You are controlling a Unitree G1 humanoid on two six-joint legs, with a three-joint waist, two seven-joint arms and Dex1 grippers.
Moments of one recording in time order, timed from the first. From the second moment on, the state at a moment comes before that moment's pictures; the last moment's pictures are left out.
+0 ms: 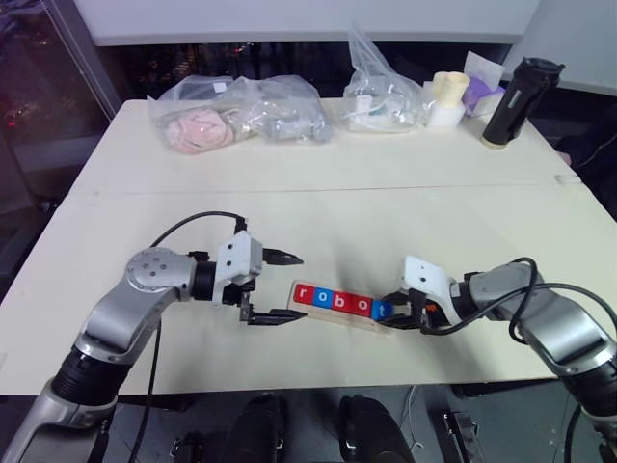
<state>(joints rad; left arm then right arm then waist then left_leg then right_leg) -0.36 0.69 -0.16 -0.32 -0.43 0.37 -1.15 -0.32 -0.93 0.25 -0.35 0.28 0.71 1.07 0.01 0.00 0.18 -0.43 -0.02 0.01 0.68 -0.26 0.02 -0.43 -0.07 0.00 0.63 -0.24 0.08</state>
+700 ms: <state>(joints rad) -0.36 0.68 -0.16 -0.32 -0.43 0.37 -1.15 -0.34 -0.94 0.17 -0.33 0.28 0.70 1.04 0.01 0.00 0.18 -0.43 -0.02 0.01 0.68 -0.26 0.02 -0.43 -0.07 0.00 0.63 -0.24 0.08</state>
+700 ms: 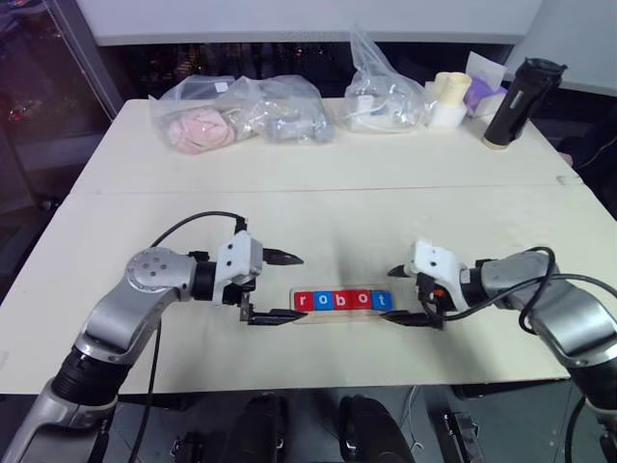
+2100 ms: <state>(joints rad) -0.36 0.68 -0.16 -0.32 -0.43 0.37 -1.15 -0.33 -0.93 0.14 -0.19 0.20 0.57 1.03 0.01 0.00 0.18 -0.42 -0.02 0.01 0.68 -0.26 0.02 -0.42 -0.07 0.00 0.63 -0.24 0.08</state>
